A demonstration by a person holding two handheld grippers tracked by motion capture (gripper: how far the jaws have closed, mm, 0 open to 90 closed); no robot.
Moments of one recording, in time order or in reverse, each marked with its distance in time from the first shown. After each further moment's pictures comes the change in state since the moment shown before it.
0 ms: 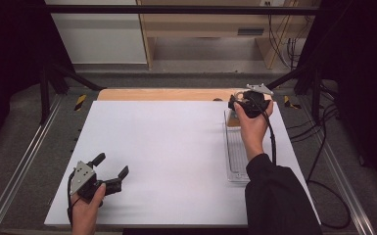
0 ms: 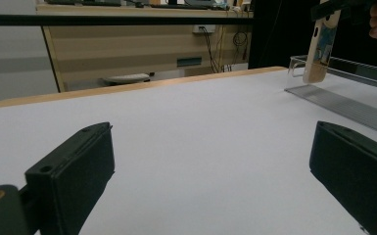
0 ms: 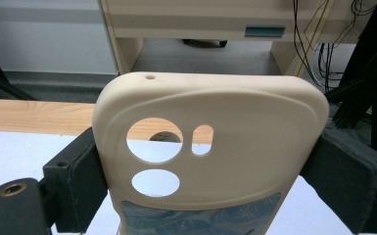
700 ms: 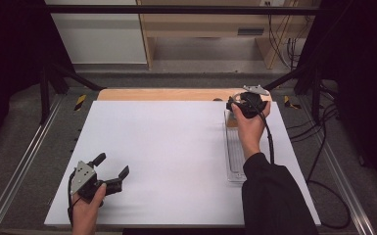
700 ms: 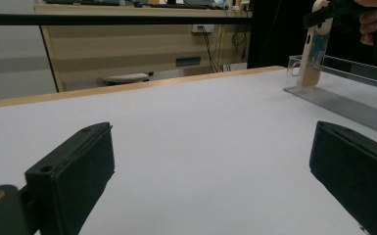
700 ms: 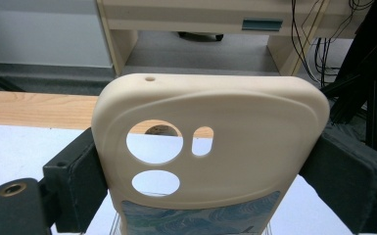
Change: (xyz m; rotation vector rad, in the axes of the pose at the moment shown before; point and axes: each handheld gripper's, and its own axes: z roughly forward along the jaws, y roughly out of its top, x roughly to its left) left arm 0.000 0.000 0.001 0.001 -0.006 0.000; right arm 0.004 -0.007 0.012 0.026 -0.022 -0.015
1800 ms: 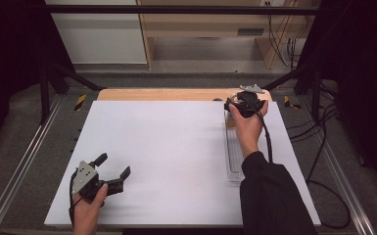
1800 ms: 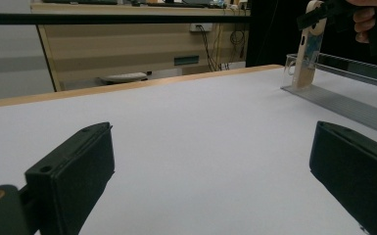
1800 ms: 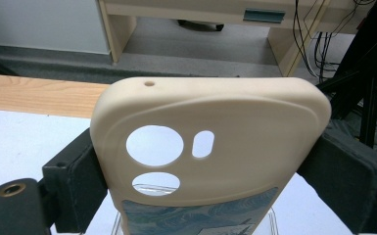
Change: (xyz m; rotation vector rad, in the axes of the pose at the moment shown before) left arm -0.003 0.000 0.002 0.005 -0.005 0.005; right arm 0.007 0.002 0.003 0.044 -0.009 -0.036
